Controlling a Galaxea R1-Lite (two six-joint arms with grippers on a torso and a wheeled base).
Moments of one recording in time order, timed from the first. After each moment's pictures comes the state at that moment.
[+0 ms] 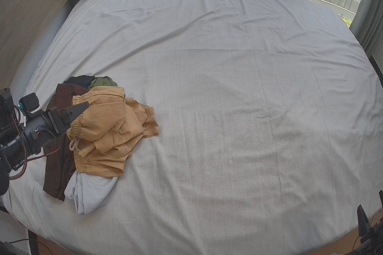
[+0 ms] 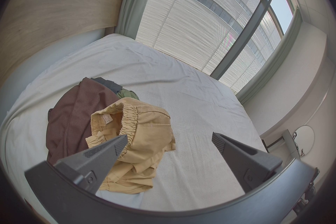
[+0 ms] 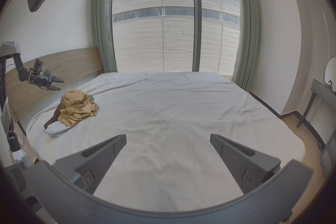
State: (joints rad) left arm -0.01 1.42 -0.53 -0.70 -0.29 -0.35; right arm 0.00 0.02 -0.02 0.00 0.01 0.00
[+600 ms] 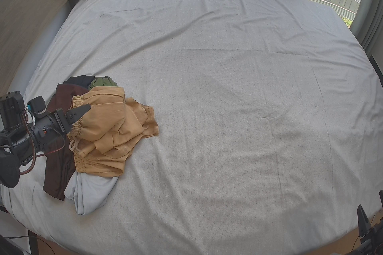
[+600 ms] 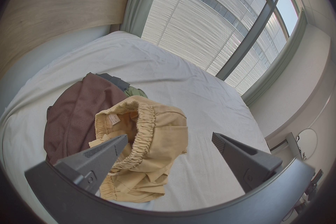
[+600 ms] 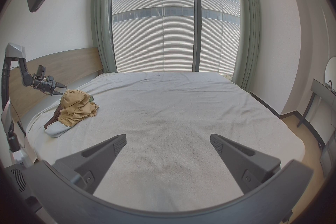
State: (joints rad) left arm 0.06 1.58 -0.53 -0.83 -0.34 -0.35; right arm 0.00 0.02 -0.02 0.00 0.01 0.00
